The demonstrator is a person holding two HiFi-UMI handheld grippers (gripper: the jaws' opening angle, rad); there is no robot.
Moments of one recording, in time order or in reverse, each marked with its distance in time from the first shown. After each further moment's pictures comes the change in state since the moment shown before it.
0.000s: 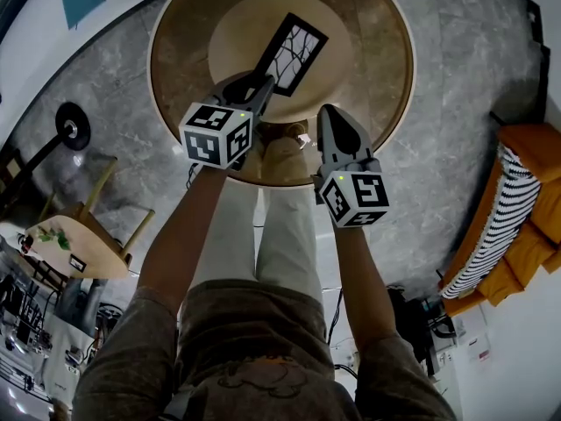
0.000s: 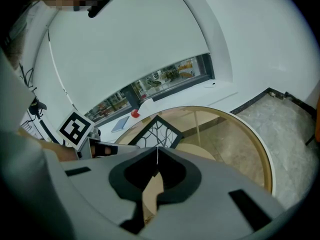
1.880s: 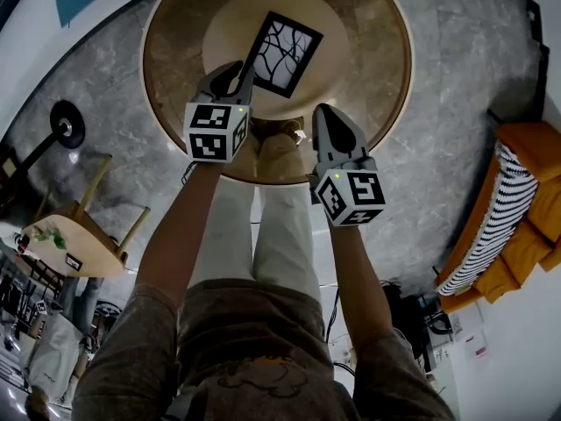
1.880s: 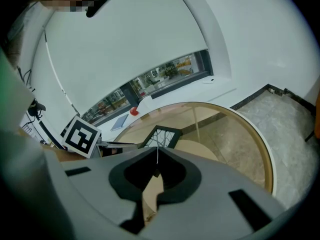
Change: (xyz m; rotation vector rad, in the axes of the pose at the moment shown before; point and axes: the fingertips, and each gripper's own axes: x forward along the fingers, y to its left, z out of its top) left arm 0.006 0.039 -0.004 0.136 -0.031 0.212; right arm 0.003 -0.006 -0.010 0.022 0.025 -0.002
